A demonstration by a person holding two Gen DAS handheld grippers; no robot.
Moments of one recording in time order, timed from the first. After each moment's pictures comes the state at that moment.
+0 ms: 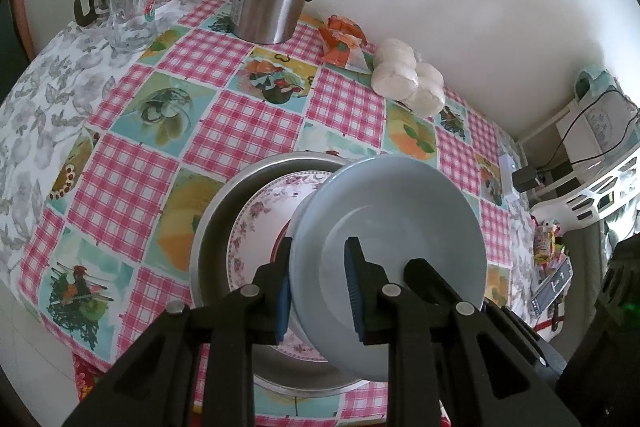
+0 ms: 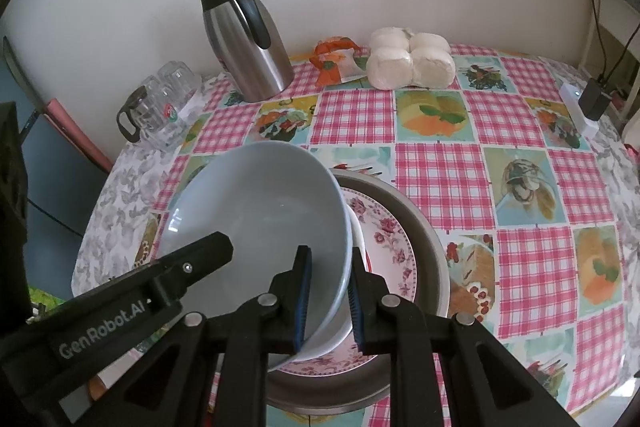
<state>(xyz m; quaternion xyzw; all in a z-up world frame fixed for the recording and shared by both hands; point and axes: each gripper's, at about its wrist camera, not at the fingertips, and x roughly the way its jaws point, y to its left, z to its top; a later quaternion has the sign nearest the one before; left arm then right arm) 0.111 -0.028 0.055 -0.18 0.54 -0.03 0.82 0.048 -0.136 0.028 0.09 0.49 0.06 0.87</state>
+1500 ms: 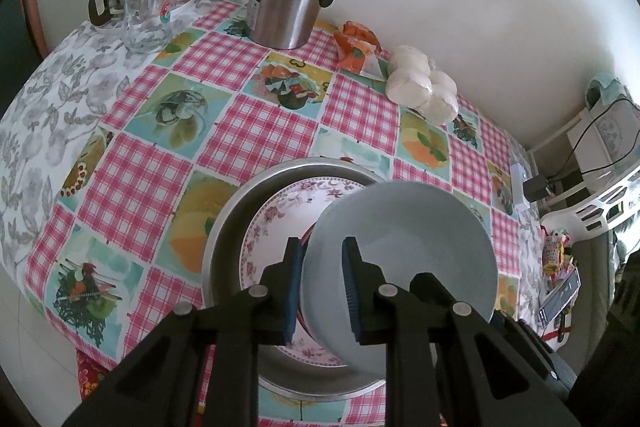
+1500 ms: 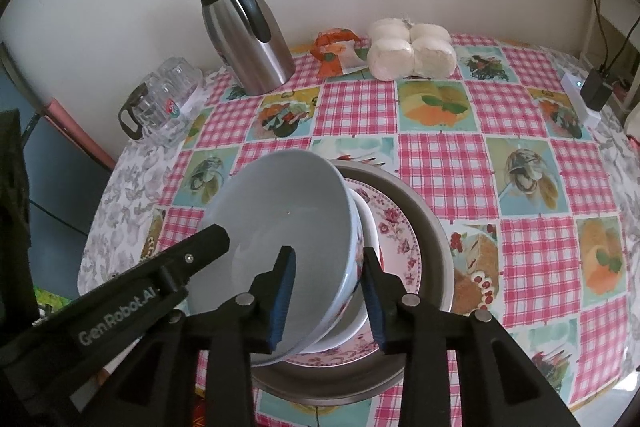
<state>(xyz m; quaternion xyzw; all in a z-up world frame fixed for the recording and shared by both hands) 0.111 -0.021 0.054 -0.18 0.54 -0.01 0.82 0.046 -0.132 0.030 0.09 0.50 0.05 0.86</state>
